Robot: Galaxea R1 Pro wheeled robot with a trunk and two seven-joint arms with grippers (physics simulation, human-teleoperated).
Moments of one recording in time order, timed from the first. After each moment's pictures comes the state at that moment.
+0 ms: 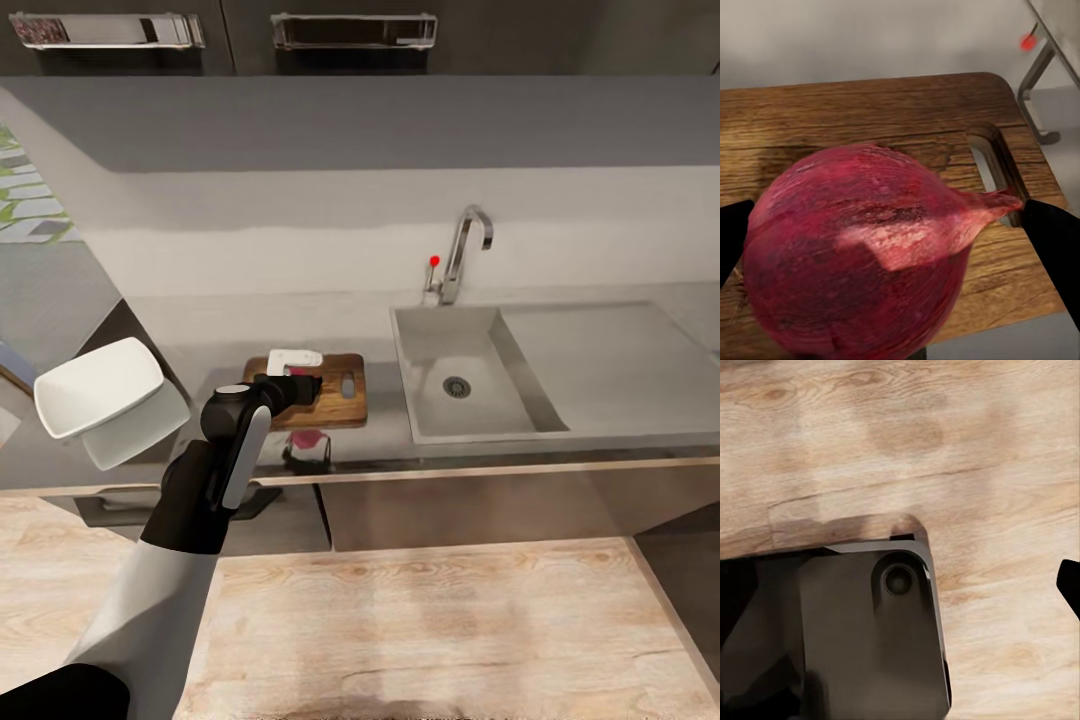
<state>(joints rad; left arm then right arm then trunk) -0.85 -0.12 -0.19 -1.41 0.15 0.88 0.13 0.30 0.14 -0.33 -0.92 0.13 -0.32 0.15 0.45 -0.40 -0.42</state>
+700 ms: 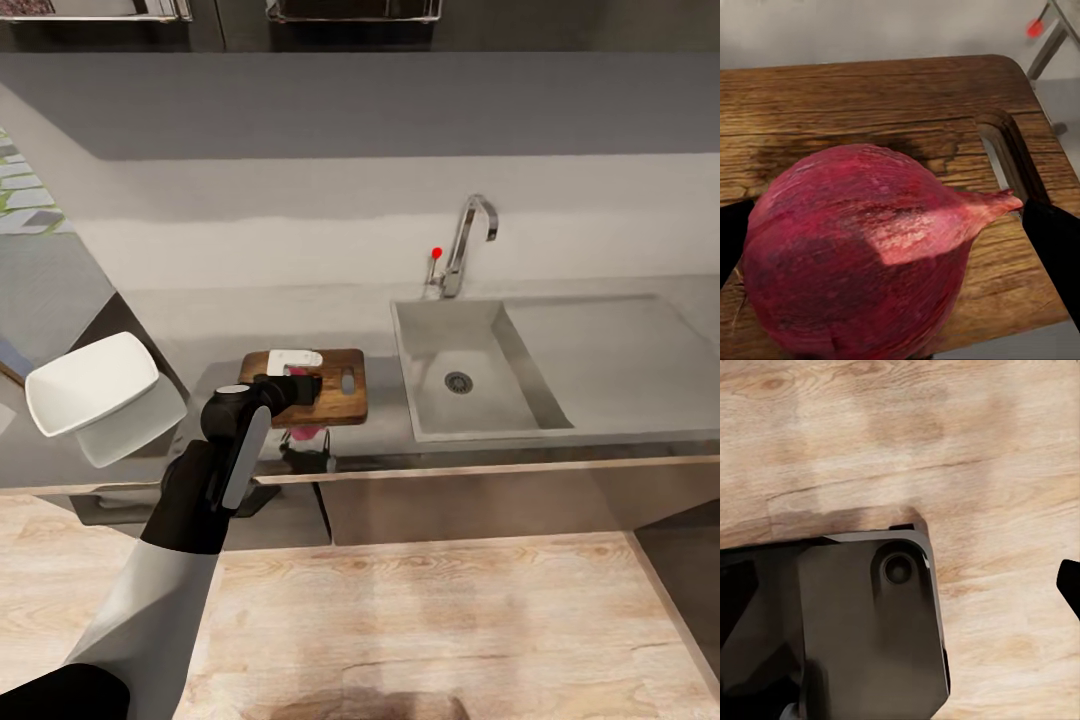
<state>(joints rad) -0.85 -0.12 -0.19 -1.41 0.15 0.88 0.13 0.30 0.14 -0.32 -0.92 0.13 -0.32 0.16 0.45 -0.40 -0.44</state>
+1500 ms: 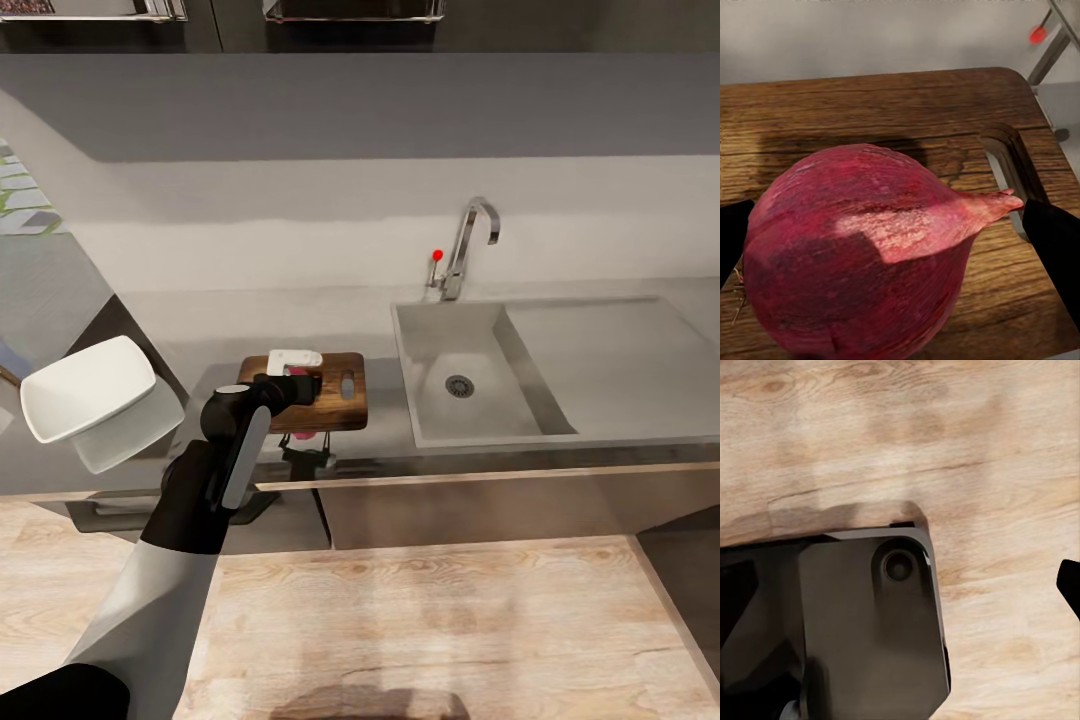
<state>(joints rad) -0.85 -0.12 -0.19 -1.42 0.15 0.88 0.13 0.30 0.14 -0.32 -0.91 0.13 -0.32 0.15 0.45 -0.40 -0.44</state>
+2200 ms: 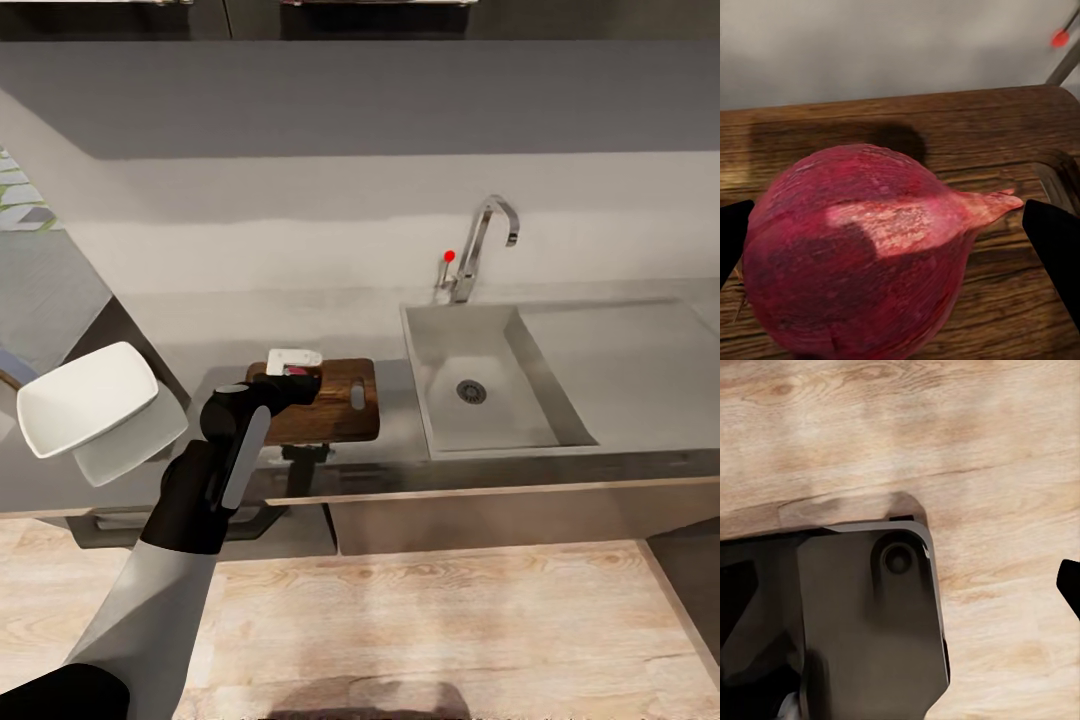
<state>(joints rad) -0.85 -0.12 -0.19 -1.42 0.15 0.88 0.13 0.30 0.14 -0.32 -0.91 0.13 -0.32 0.15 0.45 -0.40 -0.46</state>
